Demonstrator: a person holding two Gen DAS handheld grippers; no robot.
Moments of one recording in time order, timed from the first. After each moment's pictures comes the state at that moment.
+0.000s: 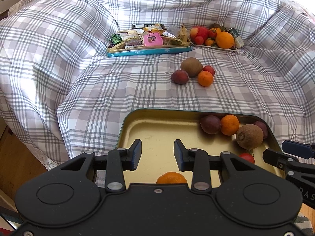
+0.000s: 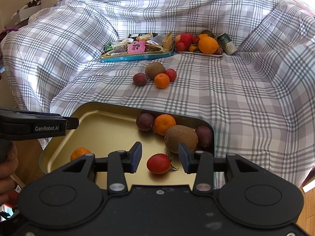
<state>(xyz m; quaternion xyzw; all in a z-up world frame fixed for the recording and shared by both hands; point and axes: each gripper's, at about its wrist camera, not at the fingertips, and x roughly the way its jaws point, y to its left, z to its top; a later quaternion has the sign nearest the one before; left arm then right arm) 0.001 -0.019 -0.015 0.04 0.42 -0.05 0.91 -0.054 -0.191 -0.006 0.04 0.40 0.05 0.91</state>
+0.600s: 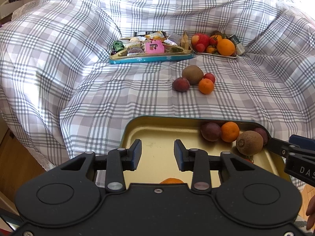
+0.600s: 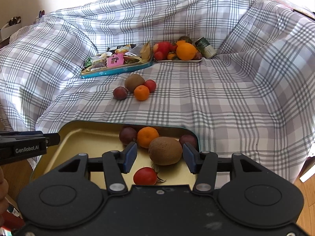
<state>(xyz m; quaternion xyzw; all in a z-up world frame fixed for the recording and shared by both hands) 0.001 -0.019 -0.011 0.03 0.40 -0.05 0.91 -0.048 -0.200 -0.005 0.07 0.37 -0.02 0.92</state>
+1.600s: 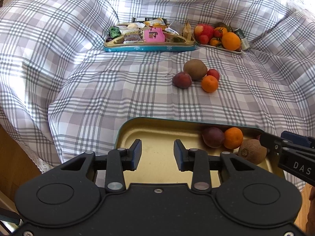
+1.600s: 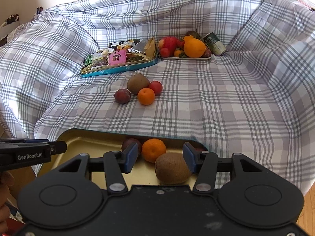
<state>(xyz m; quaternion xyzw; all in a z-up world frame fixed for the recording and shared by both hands) 0.043 -0.015 -0.020 0.01 0.45 -0.06 0.89 0.000 -0.197 -0.010 0.07 0.39 0.00 0.92</state>
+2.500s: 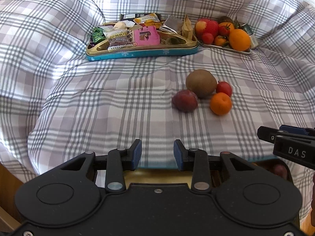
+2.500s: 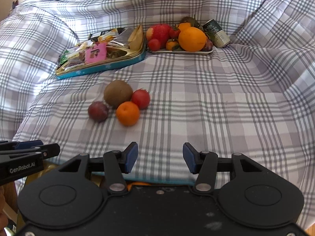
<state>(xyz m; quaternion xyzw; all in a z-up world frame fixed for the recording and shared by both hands) 0.134 -0.032 -0.041 0.03 0.47 -0.07 0.88 0.120 -0.213 -0.037 0.07 0.44 -0.03 0.89</state>
